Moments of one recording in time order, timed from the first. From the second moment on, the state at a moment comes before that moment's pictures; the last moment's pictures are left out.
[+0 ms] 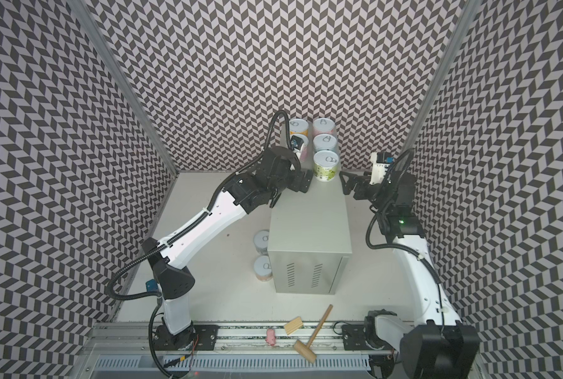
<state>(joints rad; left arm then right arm) -0.86 1.91 2.15 -0.67 -0.38 -0.06 -0.02 1.16 1.10 -0.11 -0.45 0.29</state>
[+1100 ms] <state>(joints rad) -0.86 1.92 2.16 -0.67 -0.37 -0.06 -0.02 1.16 1.10 -0.11 -0.45 0.29</state>
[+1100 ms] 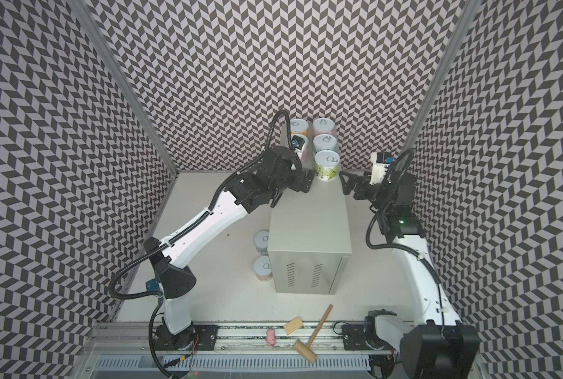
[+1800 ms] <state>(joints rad) -0.86 1.92 2.16 -0.67 -0.38 -0.07 0.00 1.17 1.11 -0.11 -0.45 0.27</state>
